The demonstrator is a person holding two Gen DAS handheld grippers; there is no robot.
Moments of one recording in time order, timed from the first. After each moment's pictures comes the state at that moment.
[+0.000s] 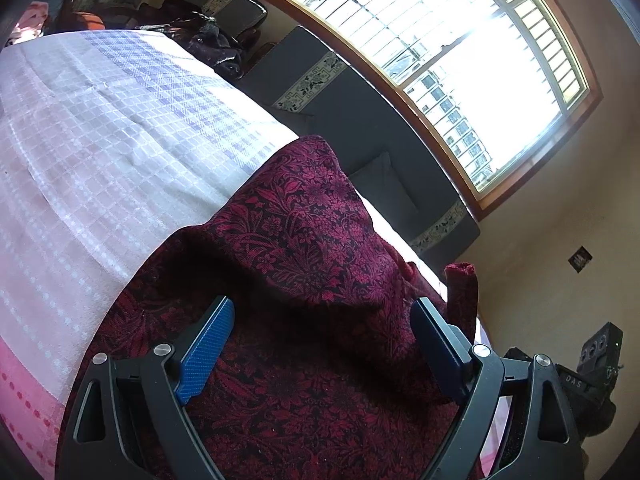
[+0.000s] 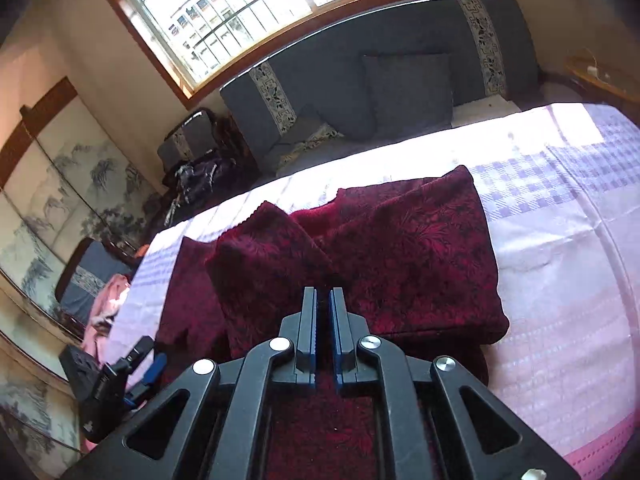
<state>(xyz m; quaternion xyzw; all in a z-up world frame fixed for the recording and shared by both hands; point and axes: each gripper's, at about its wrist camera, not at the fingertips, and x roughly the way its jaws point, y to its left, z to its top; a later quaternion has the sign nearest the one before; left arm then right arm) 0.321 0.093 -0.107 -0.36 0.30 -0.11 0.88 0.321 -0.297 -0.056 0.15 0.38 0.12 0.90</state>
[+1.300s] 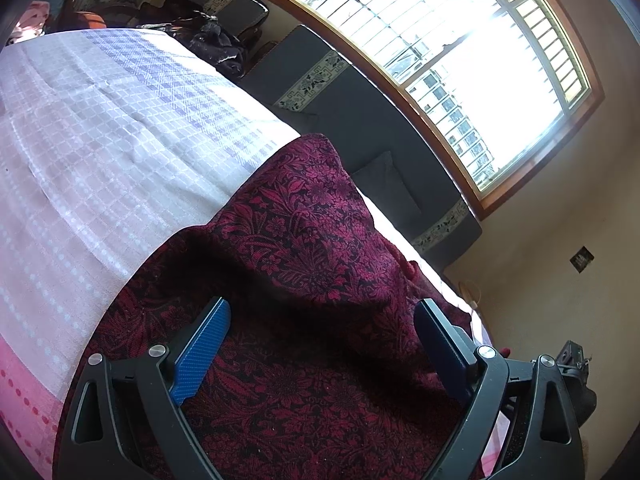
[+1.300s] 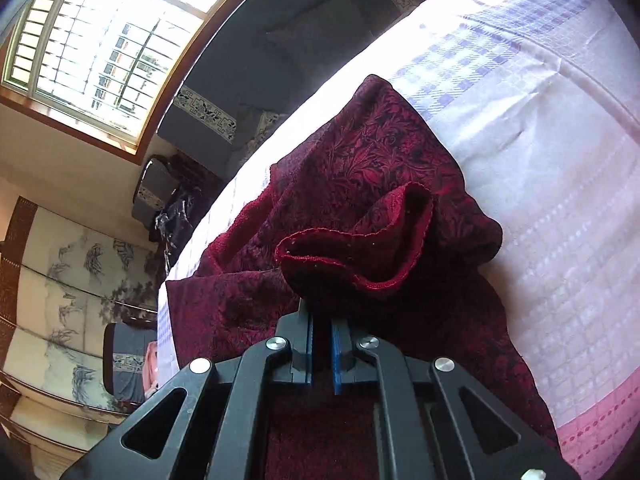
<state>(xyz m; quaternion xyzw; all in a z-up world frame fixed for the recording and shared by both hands) 0.324 0.091 -0.109 -0.36 0.30 -0.11 0.88 0.337 -0.366 -0.113 0.40 0.43 0.05 0.81</state>
